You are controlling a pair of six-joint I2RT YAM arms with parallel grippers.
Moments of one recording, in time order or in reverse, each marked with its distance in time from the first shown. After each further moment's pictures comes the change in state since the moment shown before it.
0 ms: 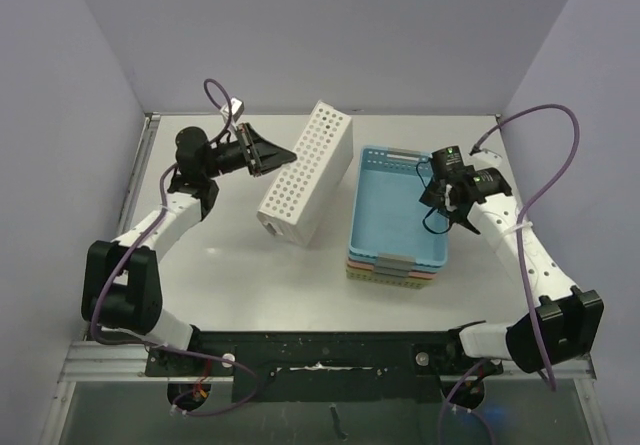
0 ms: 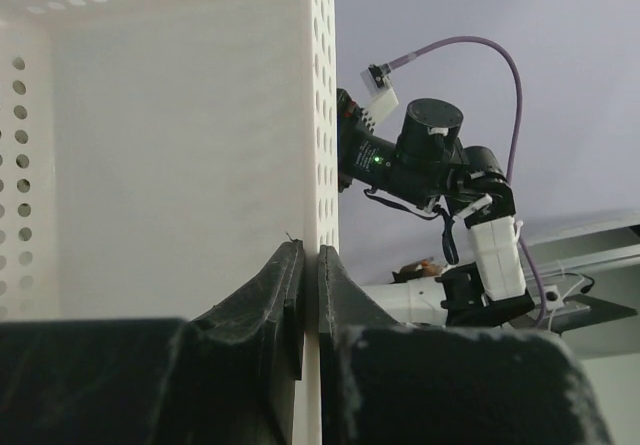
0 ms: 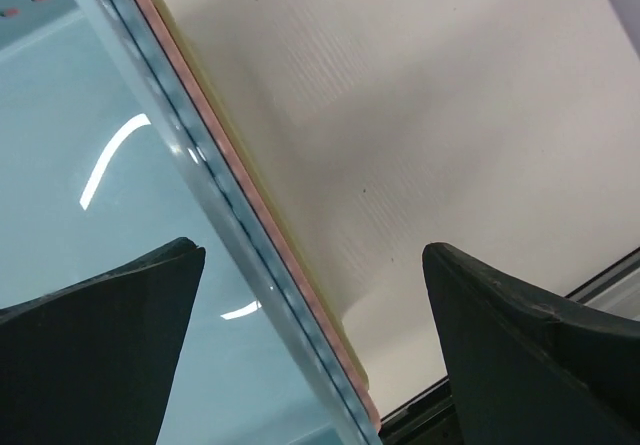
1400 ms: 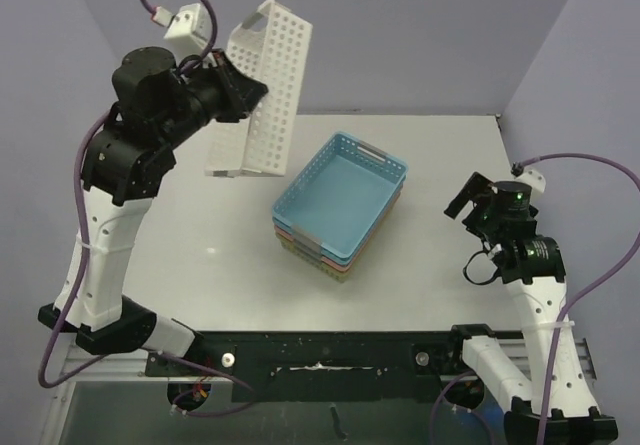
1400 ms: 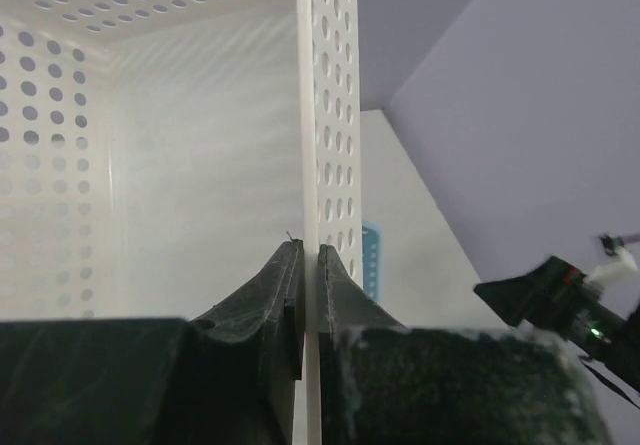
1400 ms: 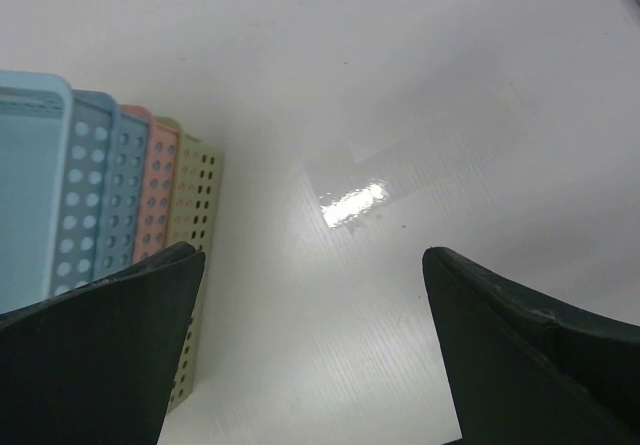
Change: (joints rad) left arm -0.408 -0.014 1.226 -1.395 -0.959 0.842; right arm -0.237 -0.486 -0.220 0.217 -0.298 -0.270
